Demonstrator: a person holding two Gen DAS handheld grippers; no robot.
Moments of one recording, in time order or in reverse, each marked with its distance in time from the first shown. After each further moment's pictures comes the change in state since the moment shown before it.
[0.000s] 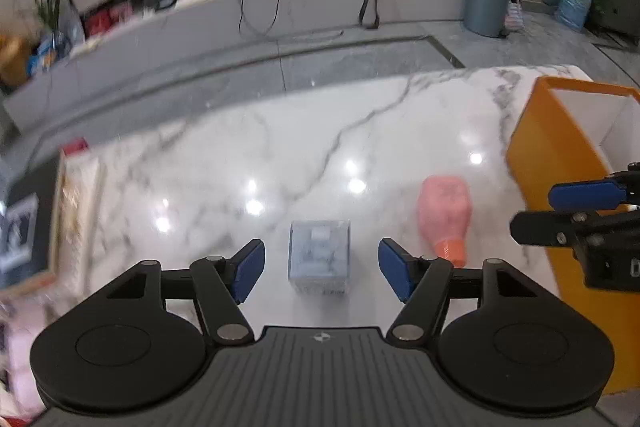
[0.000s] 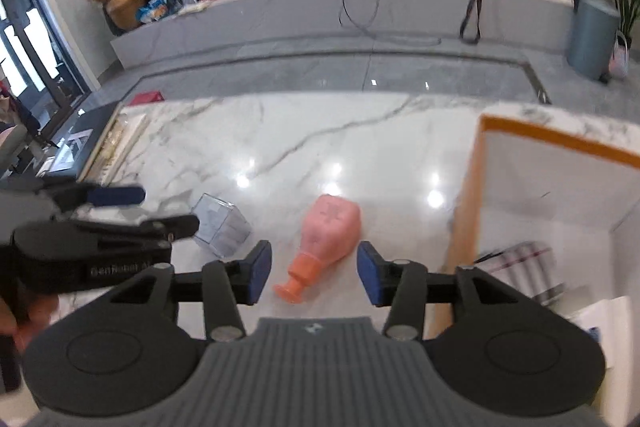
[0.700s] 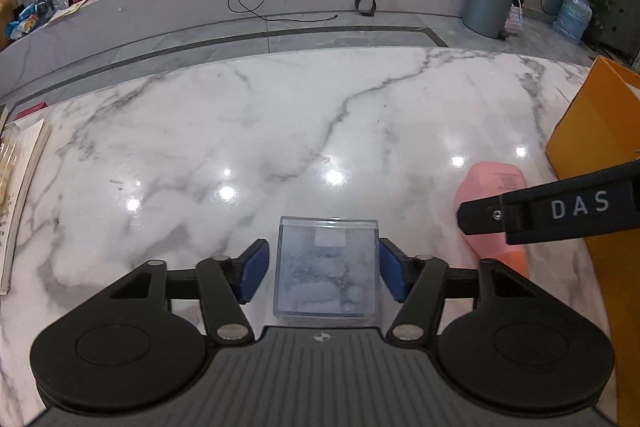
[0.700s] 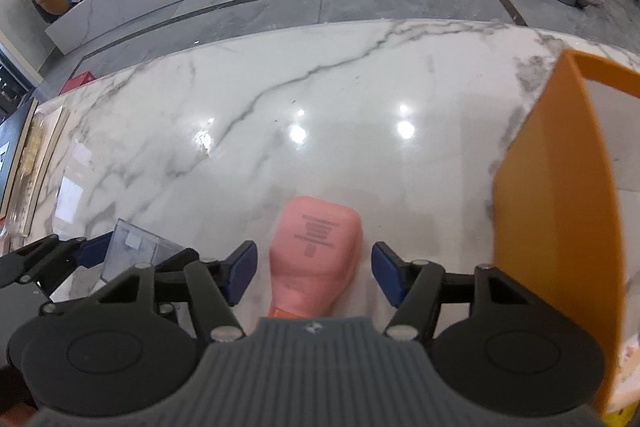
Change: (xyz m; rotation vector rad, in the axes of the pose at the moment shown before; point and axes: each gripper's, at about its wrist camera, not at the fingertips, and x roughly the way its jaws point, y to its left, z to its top) left arm 0.076 0.018 -0.010 -0.060 0.015 -0.076; right arm 0.114 0.000 0.027 0.137 0.172 -0.099
